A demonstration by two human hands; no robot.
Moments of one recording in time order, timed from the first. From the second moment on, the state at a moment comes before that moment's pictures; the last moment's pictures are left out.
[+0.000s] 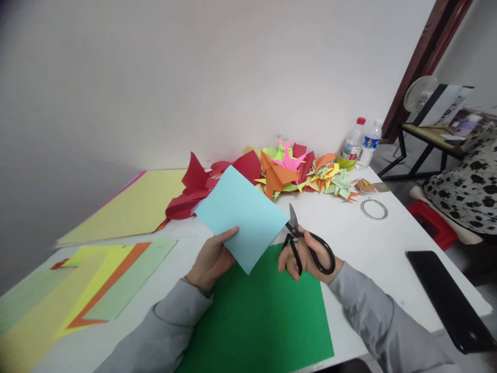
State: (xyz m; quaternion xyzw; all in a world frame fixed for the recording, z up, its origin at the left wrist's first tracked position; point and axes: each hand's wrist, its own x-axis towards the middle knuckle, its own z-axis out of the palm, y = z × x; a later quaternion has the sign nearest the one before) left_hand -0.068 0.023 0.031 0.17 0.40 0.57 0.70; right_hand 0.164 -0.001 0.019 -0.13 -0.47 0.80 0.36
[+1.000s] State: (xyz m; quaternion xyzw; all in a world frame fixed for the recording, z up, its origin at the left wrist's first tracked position) left_hand -0.060 0.017 0.031 0.18 0.42 0.57 0.68; right_hand 0.157 -0.006 0.015 -0.12 -0.48 0.79 0.35
